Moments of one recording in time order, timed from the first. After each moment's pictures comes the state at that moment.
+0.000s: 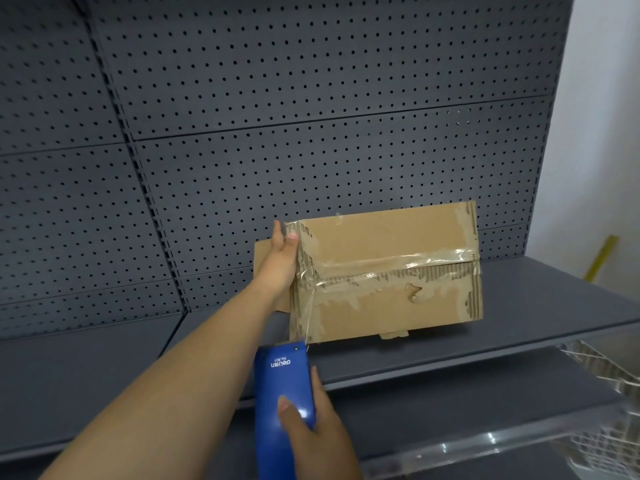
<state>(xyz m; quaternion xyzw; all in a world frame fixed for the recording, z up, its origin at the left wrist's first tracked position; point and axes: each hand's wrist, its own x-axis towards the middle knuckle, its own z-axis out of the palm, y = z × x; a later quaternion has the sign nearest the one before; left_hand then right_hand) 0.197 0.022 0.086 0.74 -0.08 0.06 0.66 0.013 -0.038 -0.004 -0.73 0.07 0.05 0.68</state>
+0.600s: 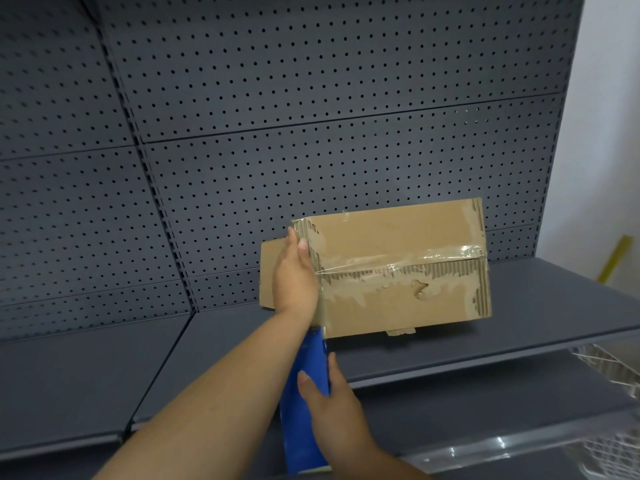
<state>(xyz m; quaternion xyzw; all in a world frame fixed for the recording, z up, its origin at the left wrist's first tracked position) 0.171 -0.003 0.070 0.81 -0.03 0.30 0.51 0.039 -0.052 0.001 -0.73 0.06 0.07 0.68</state>
